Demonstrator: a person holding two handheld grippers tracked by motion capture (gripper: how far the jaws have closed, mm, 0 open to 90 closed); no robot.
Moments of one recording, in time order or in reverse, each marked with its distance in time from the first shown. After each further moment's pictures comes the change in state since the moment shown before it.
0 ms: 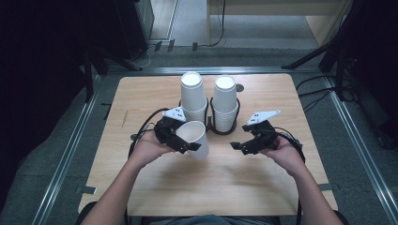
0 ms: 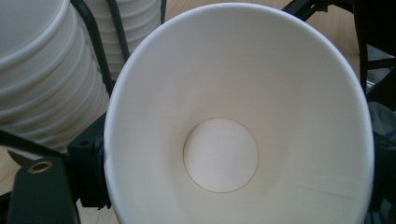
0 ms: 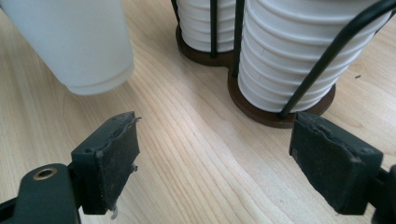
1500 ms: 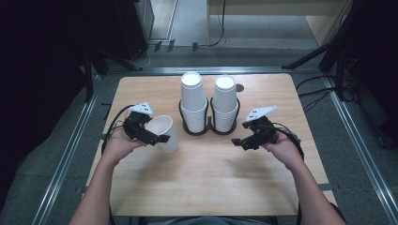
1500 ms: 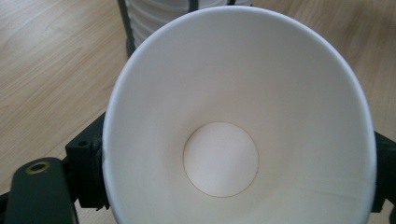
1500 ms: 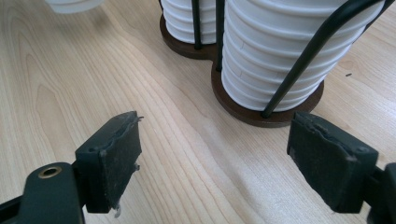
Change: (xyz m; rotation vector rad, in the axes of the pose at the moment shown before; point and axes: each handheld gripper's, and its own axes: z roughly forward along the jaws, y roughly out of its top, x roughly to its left) left arm 0.057 -0.055 -0.053 0.018 0.142 -0.128; right arm -0.015 0.003 0.011 0.029 -0.018 -0.035
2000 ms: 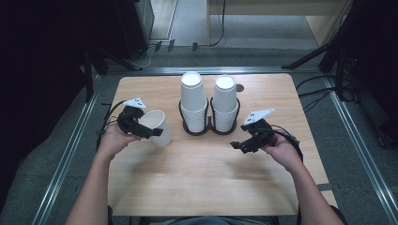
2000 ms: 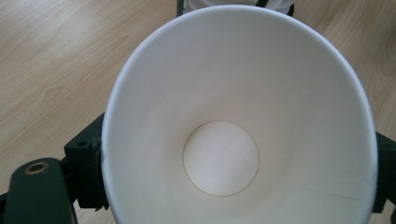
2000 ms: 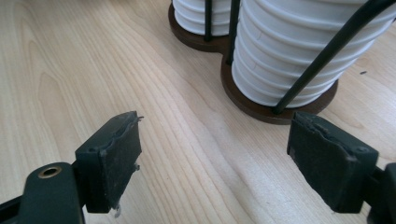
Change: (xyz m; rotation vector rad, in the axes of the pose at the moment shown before) left arm 0.028 -0.005 -0.009 -0.001 0.064 -0.054; right arm 0.004 -0.004 0.005 0.020 0.017 -0.022
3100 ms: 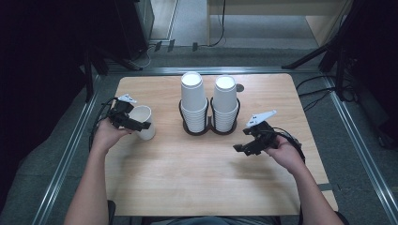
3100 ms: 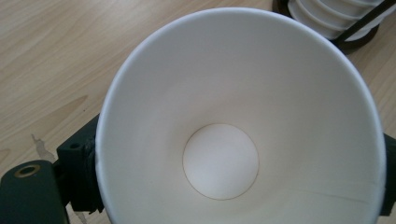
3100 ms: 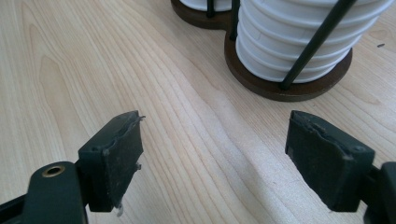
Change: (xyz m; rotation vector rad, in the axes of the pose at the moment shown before) left arm 0.046 -0.016 0.004 0.082 0.196 -0.079; right arm -0.005 -0.013 0.001 0.031 0.027 0.026
